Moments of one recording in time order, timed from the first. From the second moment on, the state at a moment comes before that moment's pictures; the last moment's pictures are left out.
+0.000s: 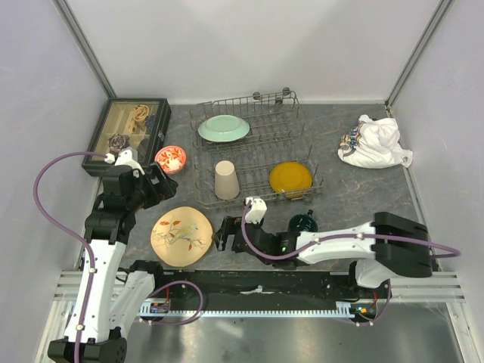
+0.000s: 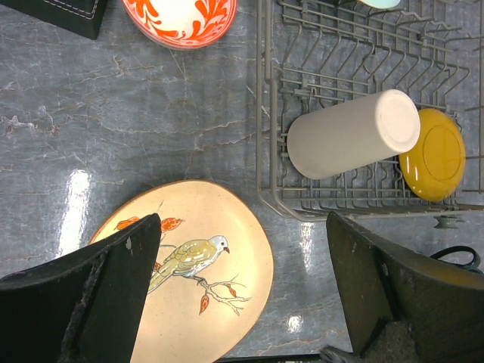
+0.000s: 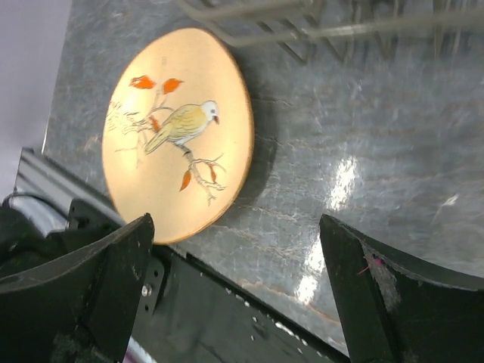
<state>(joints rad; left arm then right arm) -0.05 0.71 0.88 -0.77 0.06 -0.45 1.36 1.48 0.79 0.11 0.53 1.02</state>
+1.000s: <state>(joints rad) -0.05 0.71 0.88 -0.77 0.06 -0.45 1.43 1.95 0.88 0.46 0.66 1.52</state>
